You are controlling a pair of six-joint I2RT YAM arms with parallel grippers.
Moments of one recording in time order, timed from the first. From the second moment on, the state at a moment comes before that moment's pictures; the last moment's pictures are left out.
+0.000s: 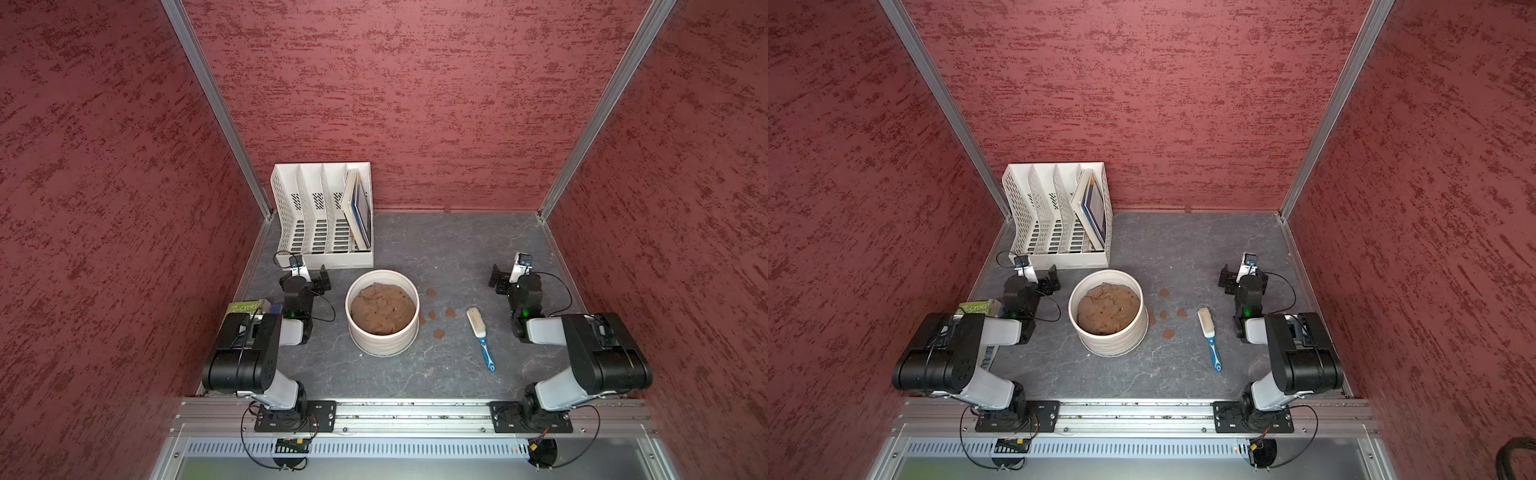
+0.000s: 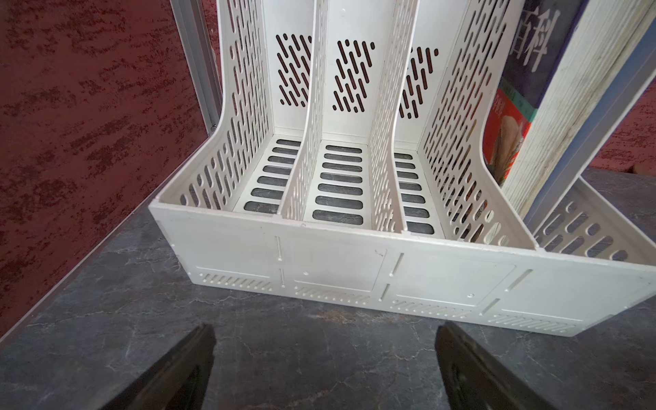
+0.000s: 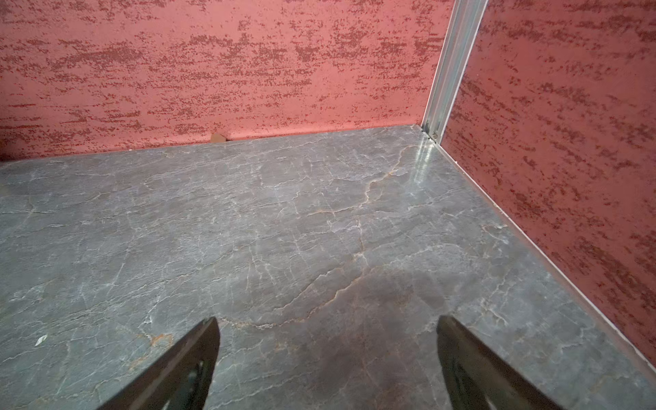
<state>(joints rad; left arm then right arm) 0.00 1.53 0.35 0.91 -0.14 -0.11 0.03 1.54 0.38 0.89 0.18 0.08</state>
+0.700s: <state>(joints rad) 0.00 1.53 0.35 0.91 -0.14 -0.11 0.03 1.54 0.38 0.89 0.18 0.08</state>
